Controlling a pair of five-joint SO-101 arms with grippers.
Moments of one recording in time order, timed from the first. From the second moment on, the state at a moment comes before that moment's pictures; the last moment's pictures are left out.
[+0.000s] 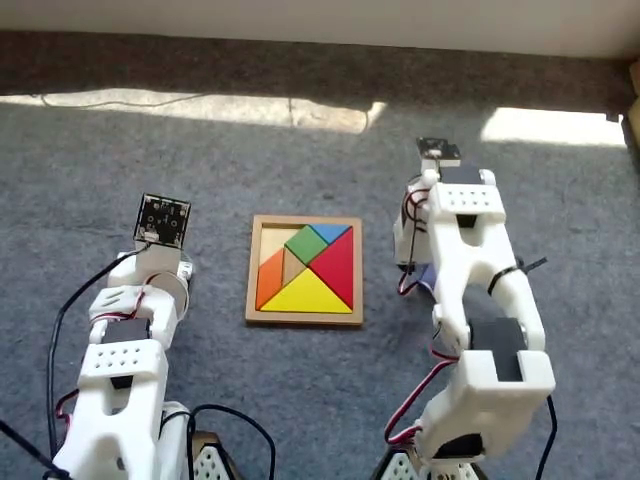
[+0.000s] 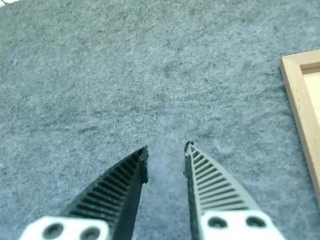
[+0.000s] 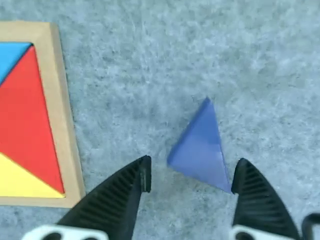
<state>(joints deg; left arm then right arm) -13.7 -45.8 80.1 17.6 -12.6 -8.1 12.3 10.3 74.2 2.6</state>
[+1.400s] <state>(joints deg) -13.7 -45.8 80.1 17.6 -12.6 -5.7 16.0 10.5 73.8 12.7</state>
